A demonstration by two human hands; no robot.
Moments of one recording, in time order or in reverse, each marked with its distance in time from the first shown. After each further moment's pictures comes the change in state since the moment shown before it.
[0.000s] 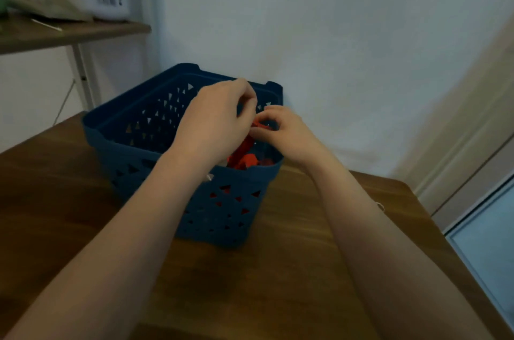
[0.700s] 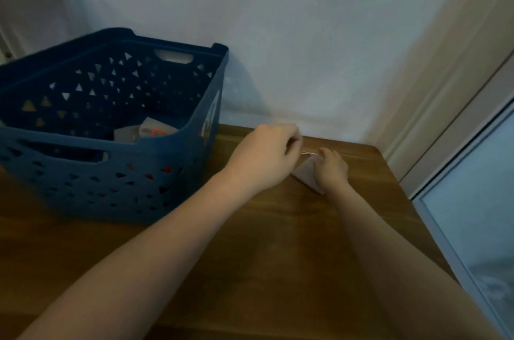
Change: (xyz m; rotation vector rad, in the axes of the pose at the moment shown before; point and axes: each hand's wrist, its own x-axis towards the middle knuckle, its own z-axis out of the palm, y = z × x) left_hand -0.028 0.089 0.144 -0.089 -0.459 0.053; right_hand -0.087 0.237 -0.017 -0.159 0.174 0.810
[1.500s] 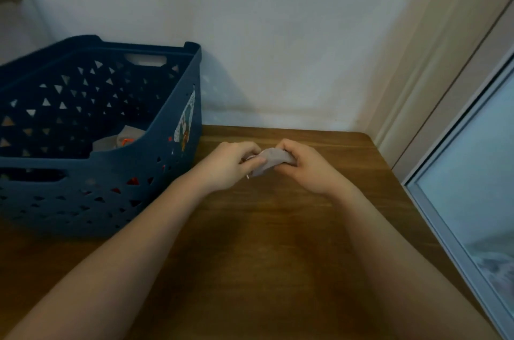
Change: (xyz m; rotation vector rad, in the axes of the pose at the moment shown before) left_hand 0.017 -0.055 0.036 0.034 -0.265 -0.082; right_hand -0.051 -0.016 -0.043 0.270 -0.348 -0.683
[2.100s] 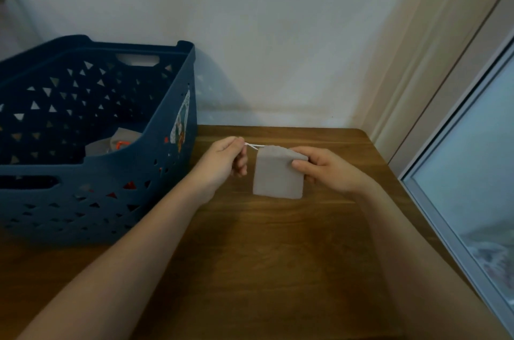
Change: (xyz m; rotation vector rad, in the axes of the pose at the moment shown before) left_hand -0.001 -0.012 0.011 -0.839 0.112 -0.248; right_hand -0.021 0.017 -0.023 0.149 -0.139 0.123
